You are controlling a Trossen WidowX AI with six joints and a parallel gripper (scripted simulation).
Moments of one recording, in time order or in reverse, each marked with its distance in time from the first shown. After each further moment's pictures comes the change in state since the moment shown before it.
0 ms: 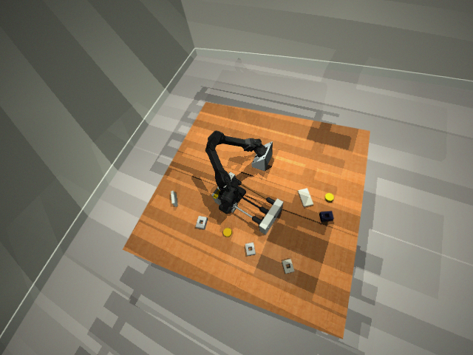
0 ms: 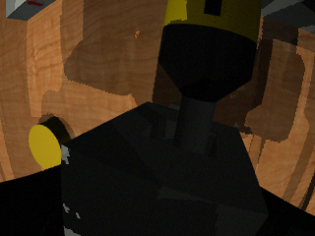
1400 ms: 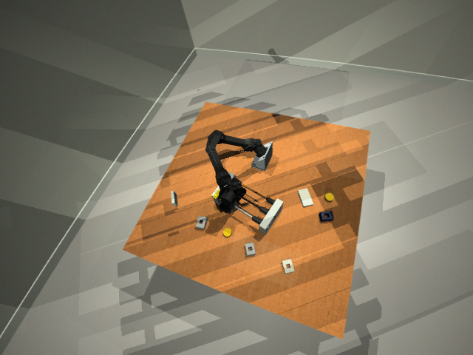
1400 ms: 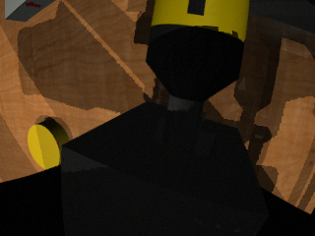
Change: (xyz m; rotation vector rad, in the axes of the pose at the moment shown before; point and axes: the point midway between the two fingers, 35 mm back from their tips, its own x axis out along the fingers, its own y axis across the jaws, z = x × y) arm 0.000 -0.004 0.000 0.001 0.001 0.003
